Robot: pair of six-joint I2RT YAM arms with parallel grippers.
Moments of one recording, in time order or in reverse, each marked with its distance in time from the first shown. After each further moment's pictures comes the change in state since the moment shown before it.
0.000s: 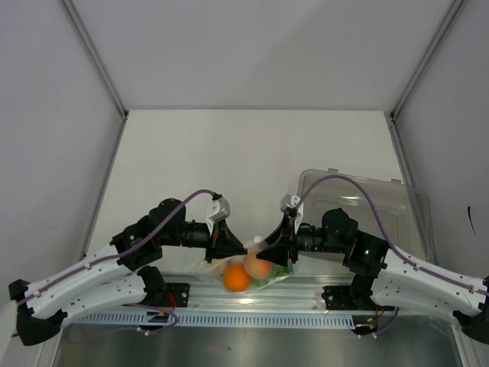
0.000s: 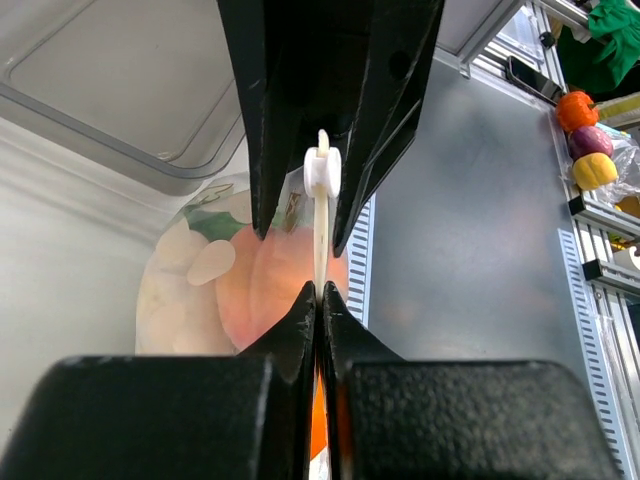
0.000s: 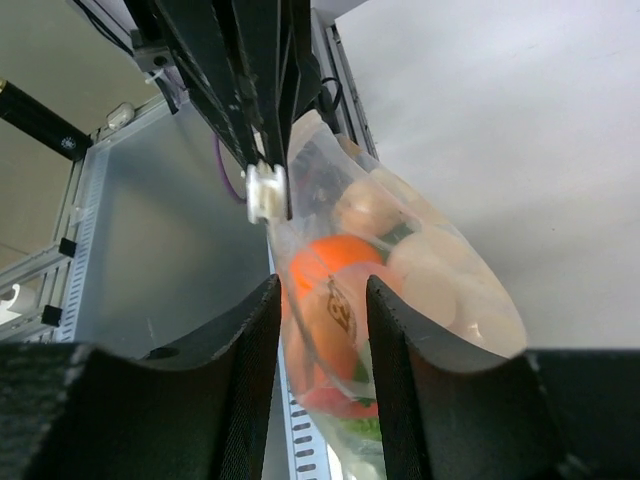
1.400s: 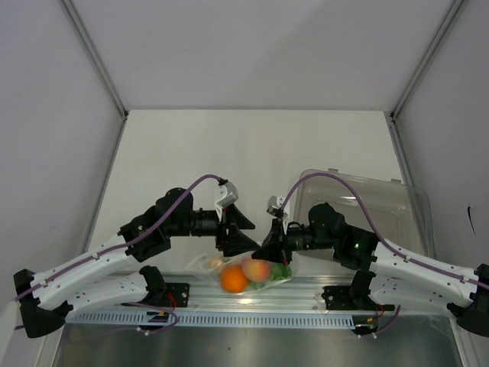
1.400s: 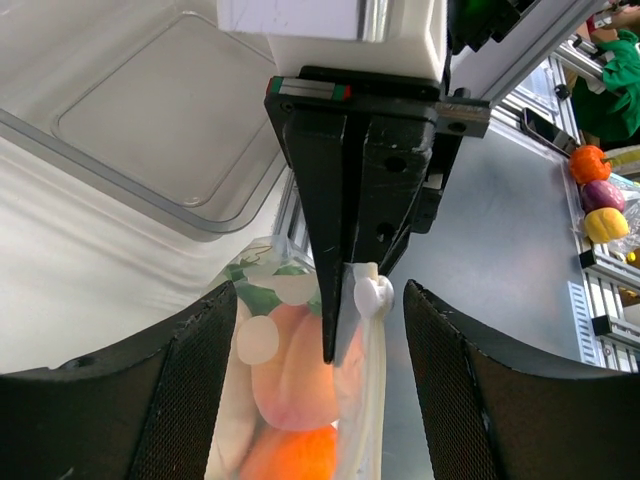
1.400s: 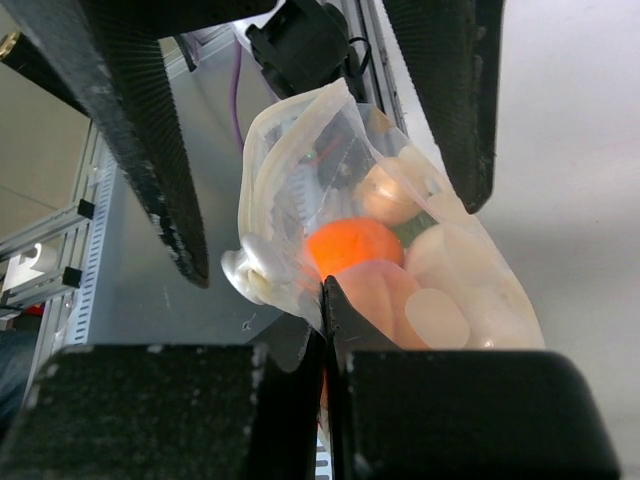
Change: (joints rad) left arm 0.000 0.124 0.104 0.062 -0.071 -0.040; right arm 0.014 0.118 0.083 -0.046 -0.089 -0.032
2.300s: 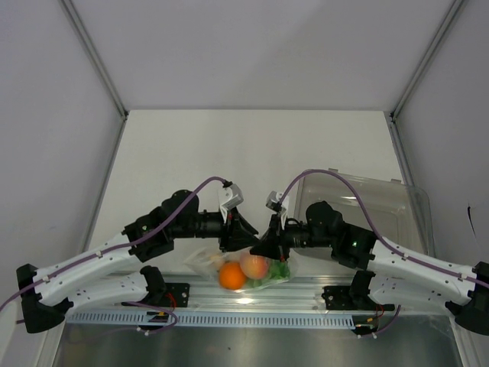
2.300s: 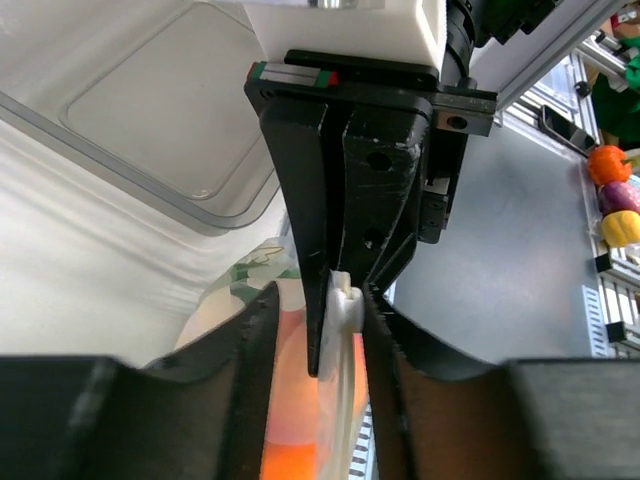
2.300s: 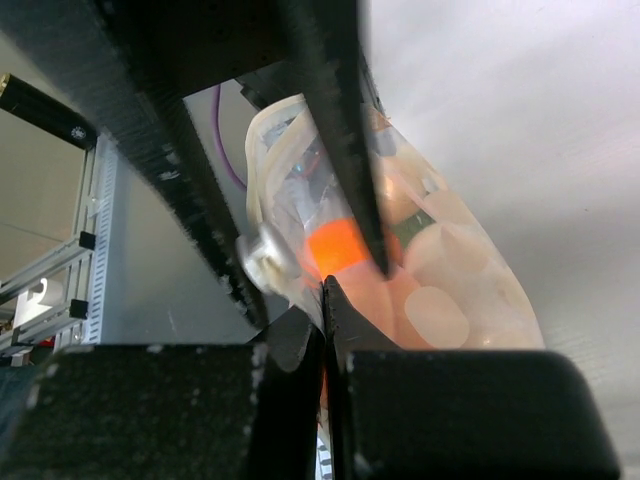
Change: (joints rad) left arm -0.039 0.026 0.000 0.006 -0.066 0.003; right arm 0.004 0.028 0.023 -0.008 0.068 0.069
